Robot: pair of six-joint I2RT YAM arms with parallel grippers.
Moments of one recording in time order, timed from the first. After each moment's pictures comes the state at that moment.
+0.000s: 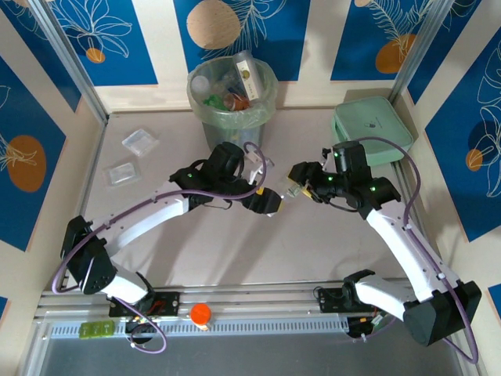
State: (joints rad) left arm -0.84 1.49 1.29 -0.47 0.56 -0.37; right arm 0.35 1.06 1.05 -0.72 -0.44 0.94
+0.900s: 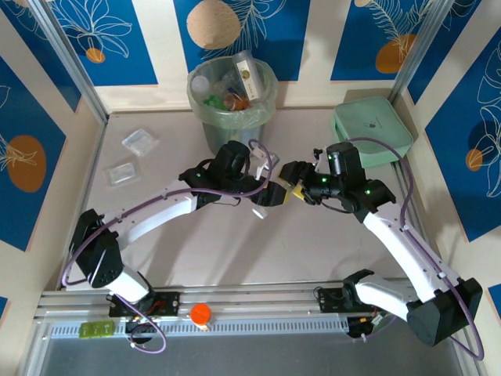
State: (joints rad) left arm -0.84 1.55 1.29 -0.32 0.56 -0.45; right arm 0.42 1.06 1.03 -0.63 -0.47 1.00
